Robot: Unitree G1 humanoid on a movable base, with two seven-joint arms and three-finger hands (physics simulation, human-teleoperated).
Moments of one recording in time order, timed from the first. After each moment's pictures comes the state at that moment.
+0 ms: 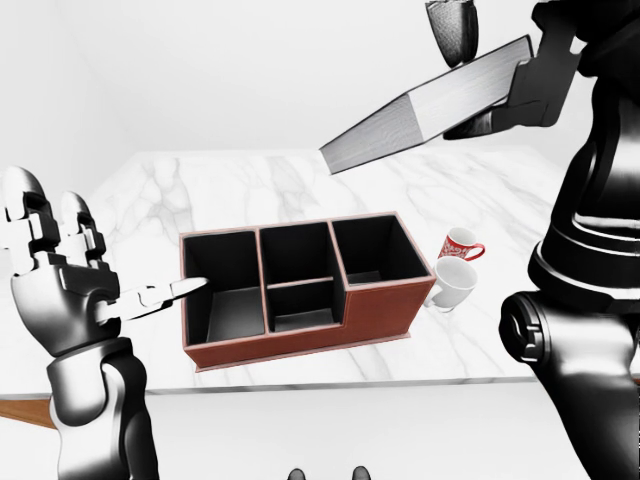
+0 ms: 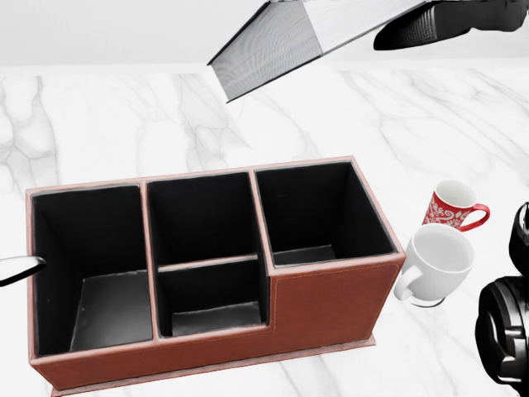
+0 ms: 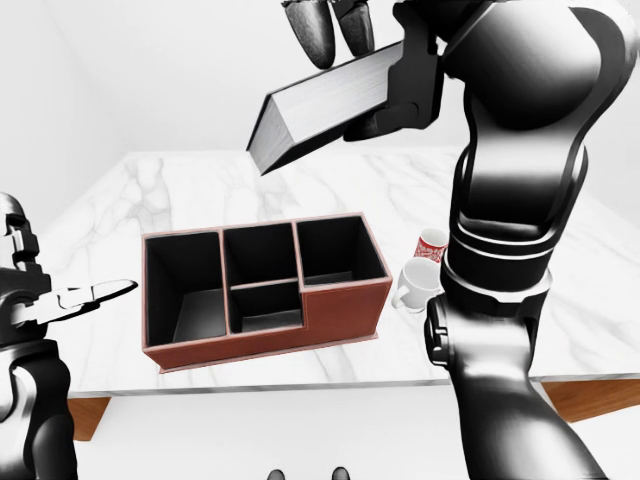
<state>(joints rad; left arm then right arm) -0.03 0.13 0.40 -0.60 -0.19 0.09 0.08 -1.20 -0.44 -0.11 -0.17 -0.38 0.09 0.70</state>
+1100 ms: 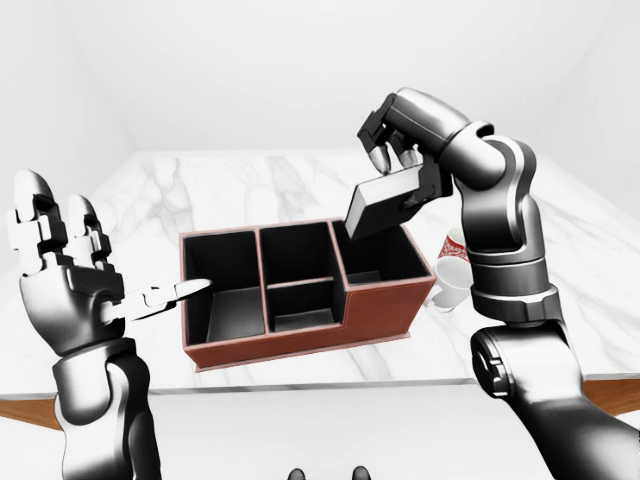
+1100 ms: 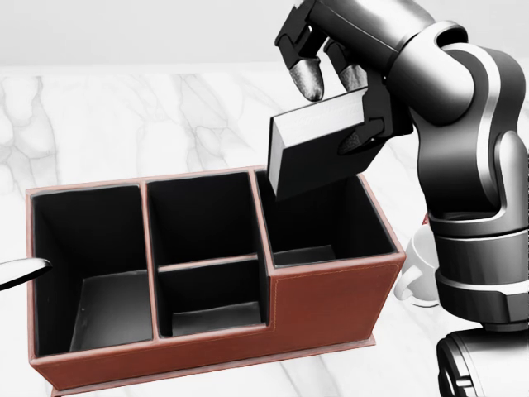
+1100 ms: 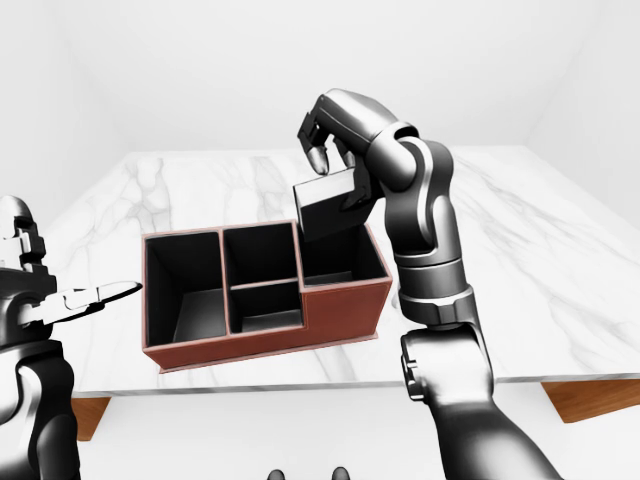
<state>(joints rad) -0.03 0.12 0.39 -0.59 -0.17 0.09 0.08 -1.03 -0.29 -0.02 0.16 -0.78 0.09 0.70</state>
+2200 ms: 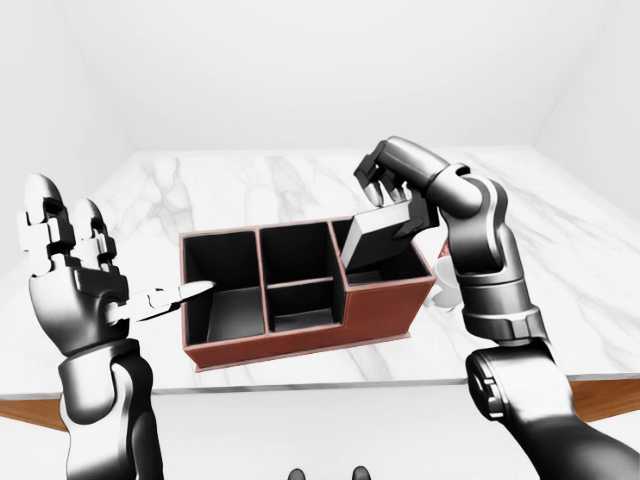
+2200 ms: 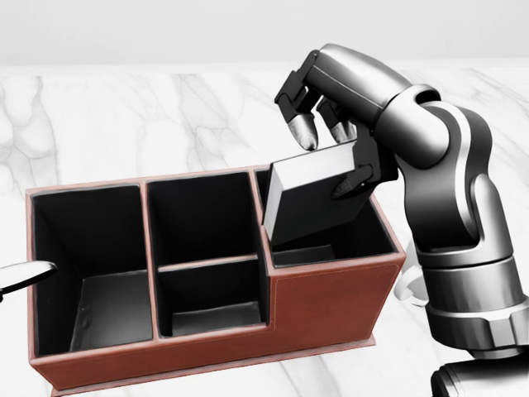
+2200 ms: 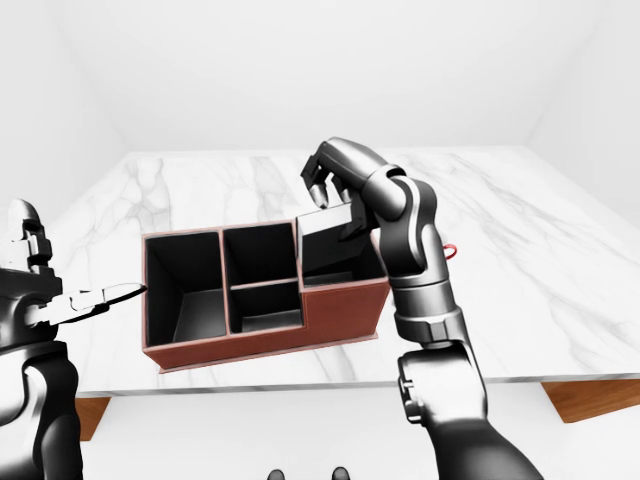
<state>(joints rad) -0.02 0.11 0.38 -0.58 -0.16 0.09 0.07 -0.90 -0.25 -0.01 0.18 -0.74 0.09 0.70</state>
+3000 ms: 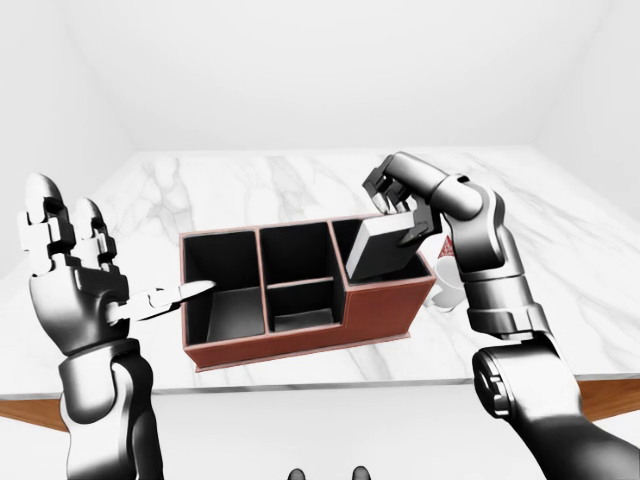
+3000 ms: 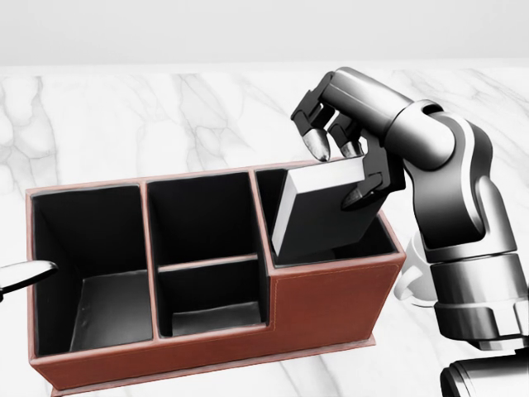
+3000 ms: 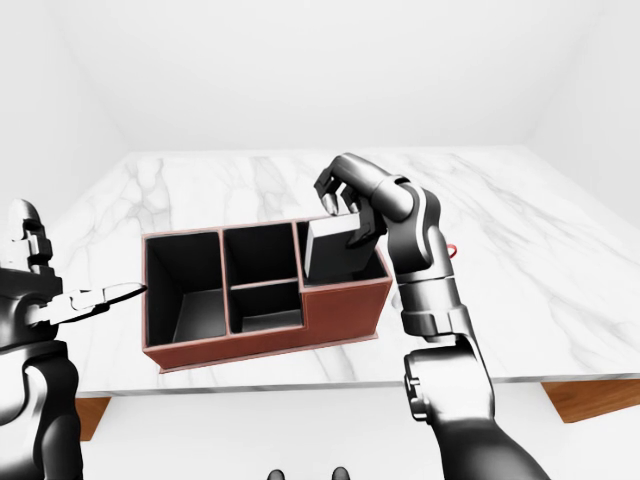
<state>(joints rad) -0.02 0.12 0.38 -0.58 -0.16 0.09 0.07 -0.90 -0.28 -0.03 0.34 -0.67 0.09 0.70</state>
